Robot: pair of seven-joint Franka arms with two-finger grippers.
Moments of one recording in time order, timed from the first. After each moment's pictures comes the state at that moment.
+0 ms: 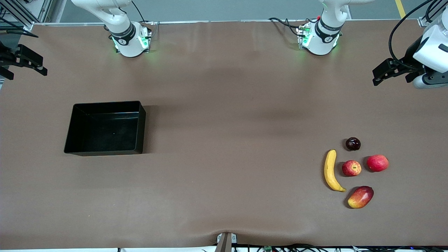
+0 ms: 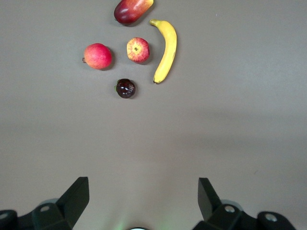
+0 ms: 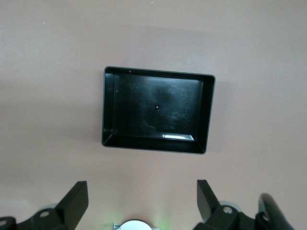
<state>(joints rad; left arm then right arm) 0.00 -0.07 -0.11 -1.60 0.03 1.51 -0.18 0.02 -0.06 -0.05 -1.51 0.01 1.40 -0.16</state>
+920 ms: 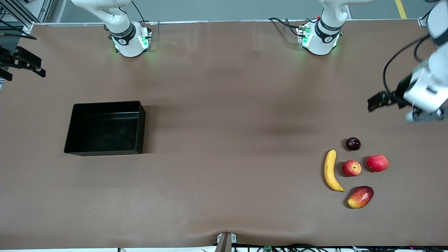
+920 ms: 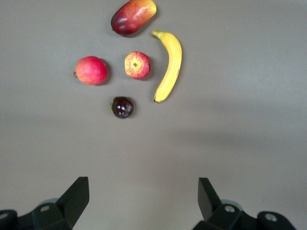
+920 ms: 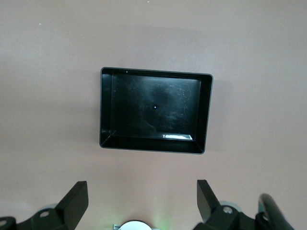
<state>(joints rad) 0.03 0.12 -0.10 -1.60 0.04 1.69 -0.18 0.01 -0.05 -0.06 -1.51 0.01 1.41 -0.16</state>
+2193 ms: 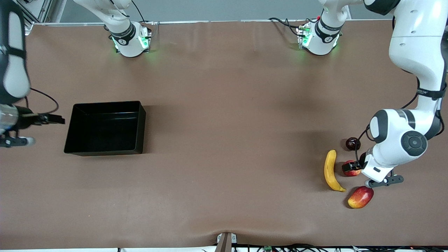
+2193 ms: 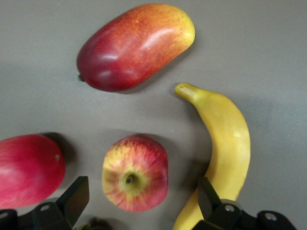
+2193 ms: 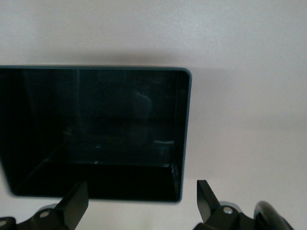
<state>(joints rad) 0.10 0.67 -0.10 -1.61 0.14 2.32 -0.23 -0.17 0.30 -0.08 -1.74 0.00 1.81 -0.32</state>
